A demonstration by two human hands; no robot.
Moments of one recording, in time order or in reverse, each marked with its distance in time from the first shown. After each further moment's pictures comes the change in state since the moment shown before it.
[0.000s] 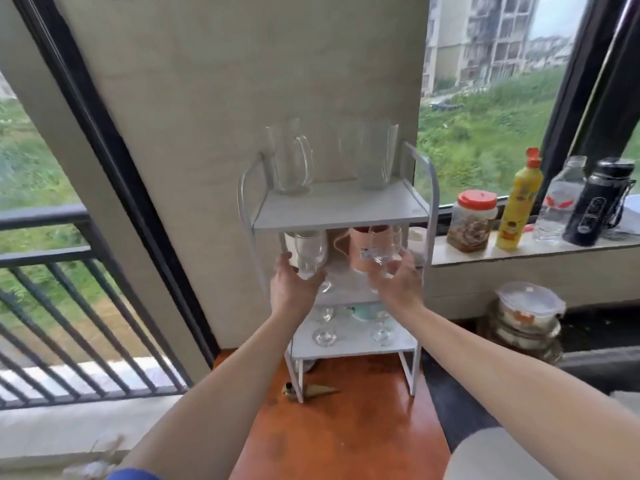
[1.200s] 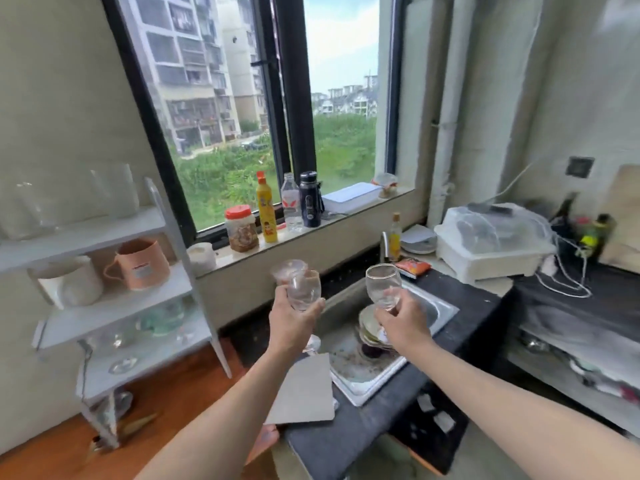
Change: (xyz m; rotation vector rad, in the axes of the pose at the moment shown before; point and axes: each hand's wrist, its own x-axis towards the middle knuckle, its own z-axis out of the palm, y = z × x) left_hand -0.323 0.126 0.149 -0.414 -0.608 0.290; right_hand -0.246 0.075 -0.379 -0.210 0.468 0.215
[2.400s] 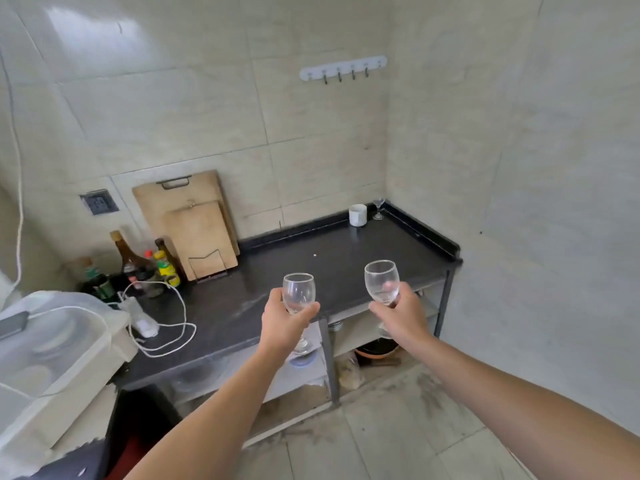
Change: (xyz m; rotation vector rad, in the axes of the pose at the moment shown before) left_hand -0.195 0.175 0.789 -0.065 -1.320 0.217; right_hand -0.013 0.324 -0.649 -0.022 1.137 0.528
